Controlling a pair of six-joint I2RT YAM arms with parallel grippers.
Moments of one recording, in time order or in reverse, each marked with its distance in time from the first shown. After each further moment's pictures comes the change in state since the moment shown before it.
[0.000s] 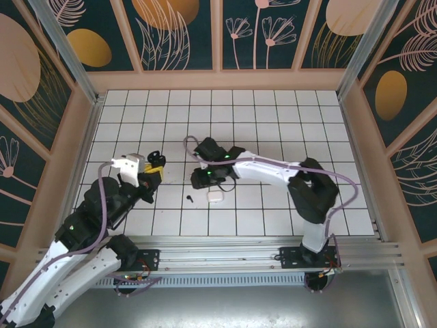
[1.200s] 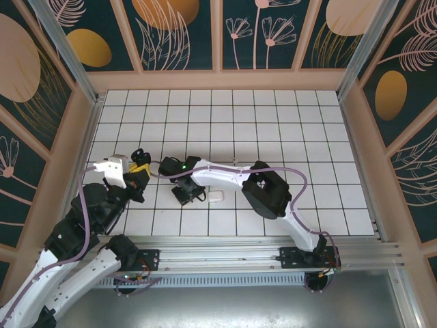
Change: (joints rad) left arm 0.000 -0.052 0.029 -0.050 -0.108 -0.044; right arm 0.158 0.364 0.416 -0.360 0.228 -0.122
